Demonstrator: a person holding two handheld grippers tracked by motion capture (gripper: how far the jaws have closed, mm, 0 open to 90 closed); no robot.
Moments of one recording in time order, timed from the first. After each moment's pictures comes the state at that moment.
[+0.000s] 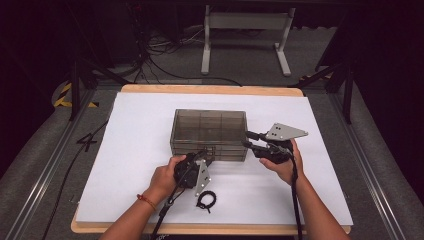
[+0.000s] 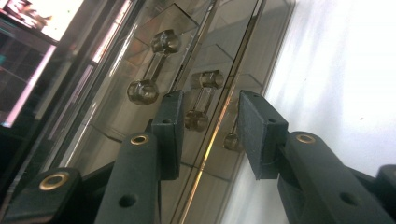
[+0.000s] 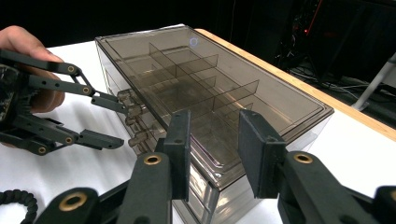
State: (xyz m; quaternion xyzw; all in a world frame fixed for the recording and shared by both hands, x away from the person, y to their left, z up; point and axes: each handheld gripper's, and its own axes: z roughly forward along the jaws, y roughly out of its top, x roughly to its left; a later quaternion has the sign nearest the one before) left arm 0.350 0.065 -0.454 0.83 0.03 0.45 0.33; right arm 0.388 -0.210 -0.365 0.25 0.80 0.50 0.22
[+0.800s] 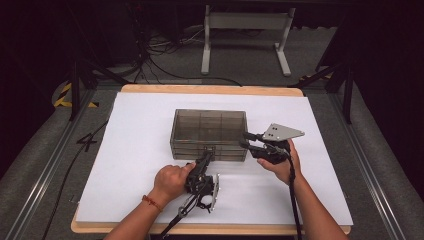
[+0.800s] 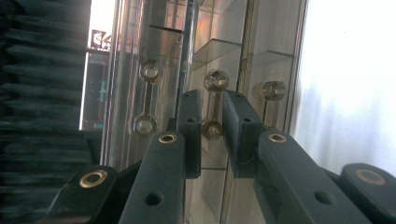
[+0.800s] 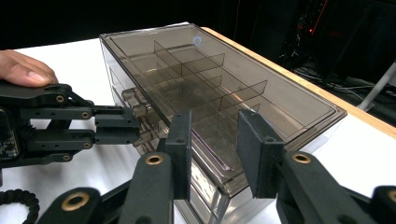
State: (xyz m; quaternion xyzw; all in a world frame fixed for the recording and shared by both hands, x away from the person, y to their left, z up) left arm 0.335 0.036 -0.471 0.78 -0.06 0.61 0.15; right arm 0.389 -0.204 -0.368 0.24 0.80 0.50 0.22
